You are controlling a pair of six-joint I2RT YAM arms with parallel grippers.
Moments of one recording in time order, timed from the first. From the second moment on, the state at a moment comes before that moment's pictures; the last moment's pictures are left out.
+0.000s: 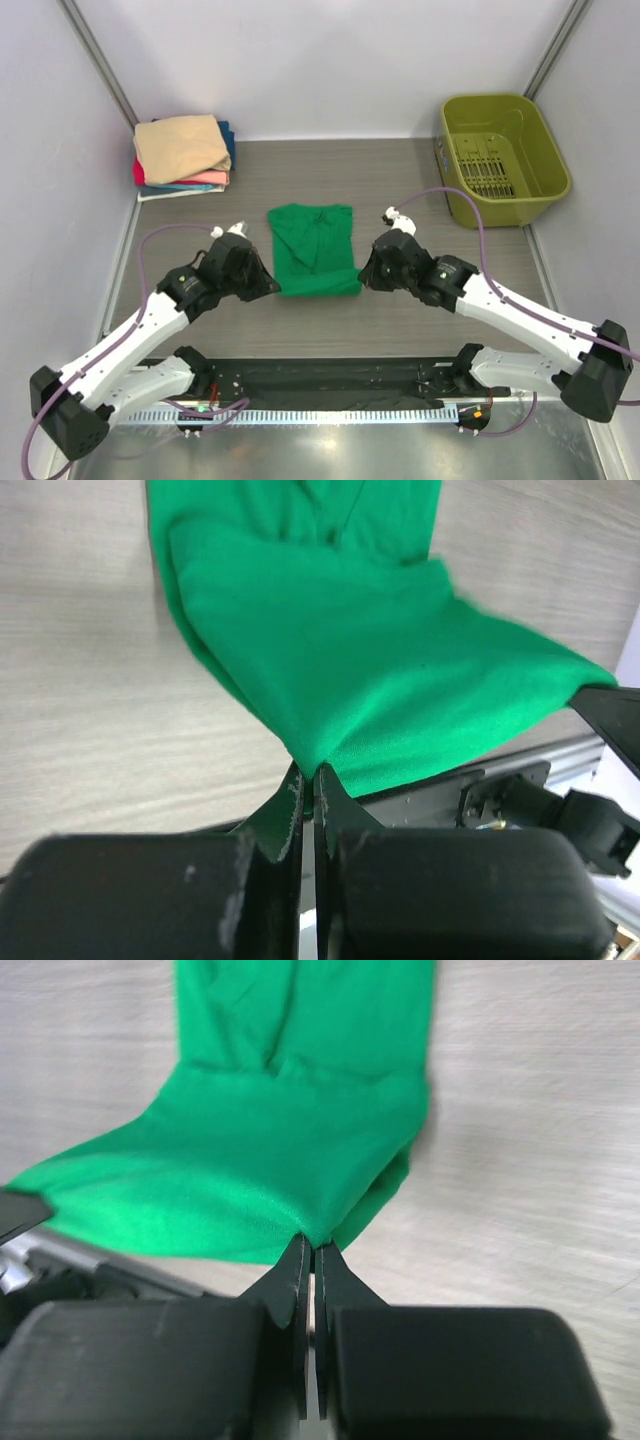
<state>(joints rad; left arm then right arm) -0.66 0.88 0.76 -0.69 0.01 -0.94 0.87 1.06 0.86 -0.56 0.21 0.85</state>
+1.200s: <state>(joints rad) -0.25 1.76 1.38 -0.58 0.20 -0.70 0.47 1.83 1.43 -0.48 -0.04 0.51</state>
